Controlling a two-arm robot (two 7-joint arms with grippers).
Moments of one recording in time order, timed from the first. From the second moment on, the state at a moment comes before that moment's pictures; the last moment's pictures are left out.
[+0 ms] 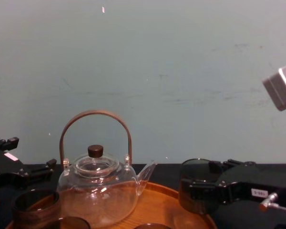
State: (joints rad) left arm -0.20 0.60 0.45 -1.41 -0.25 -0.12 0.03; right arm 0.30 0.36 -0.43 -1.38 0.25 0.13 0.44
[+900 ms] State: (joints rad) left arm -0.20 0.60 0.45 -1.41 -0.25 -0.12 0.03; right arm 0.33 0.33 -0.47 -1.34 0.22 0.12 0.44
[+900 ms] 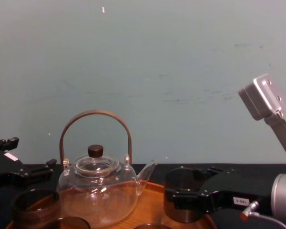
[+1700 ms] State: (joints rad) left arm -0.20 0.60 0.45 -1.41 -0.25 -0.12 0.03; right arm 0.33 0.32 -0.48 -1.30 0.19 0.11 0.44
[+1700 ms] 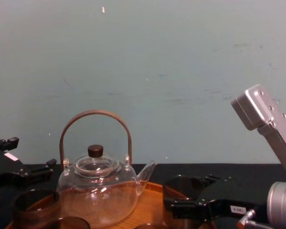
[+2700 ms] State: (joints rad) left arm -0.20 0.60 0.45 -1.41 -0.25 -0.12 0.03; right arm 0.32 0.33 -0.47 -1.33 0.20 0.10 0.44
